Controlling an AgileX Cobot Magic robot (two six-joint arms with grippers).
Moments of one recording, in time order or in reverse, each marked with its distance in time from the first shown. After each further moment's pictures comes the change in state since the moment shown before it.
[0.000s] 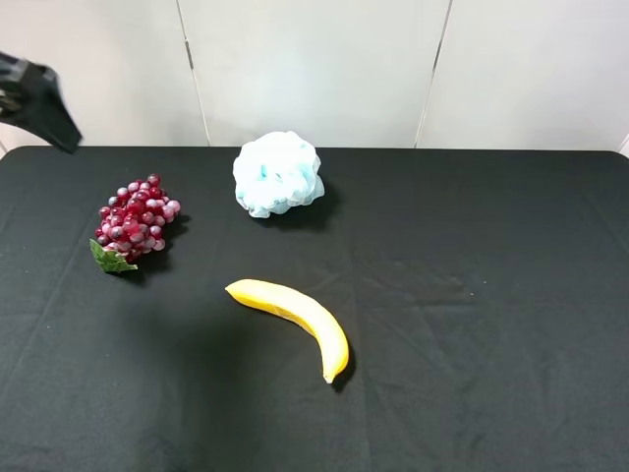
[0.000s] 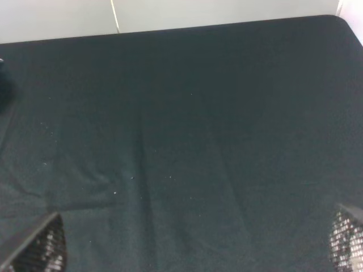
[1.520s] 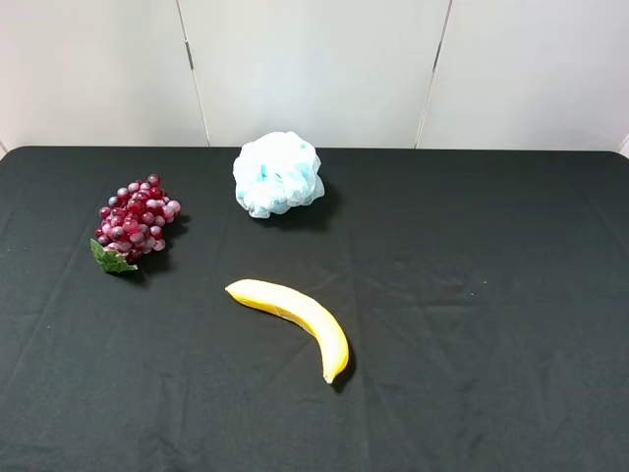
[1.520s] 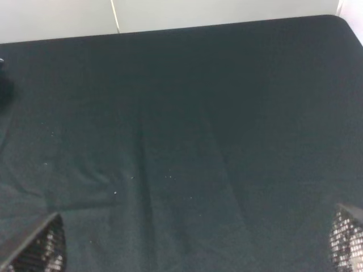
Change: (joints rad) left arm 0.000 -1.320 0.629 0.014 0.121 -0.105; right arm 0.000 0.000 0.000 0.000 0.000 0.000
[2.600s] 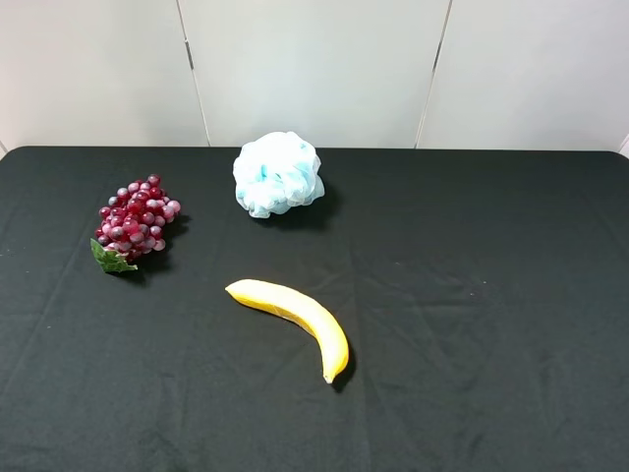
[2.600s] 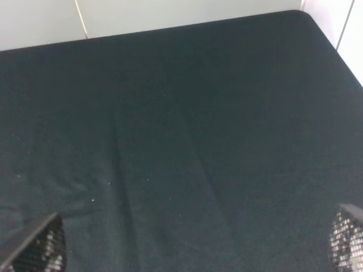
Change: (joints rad) left arm 0.159 0.000 0.000 0.000 0.000 0.000; right arm -0.092 0.000 0.000 0.003 0.000 0.000
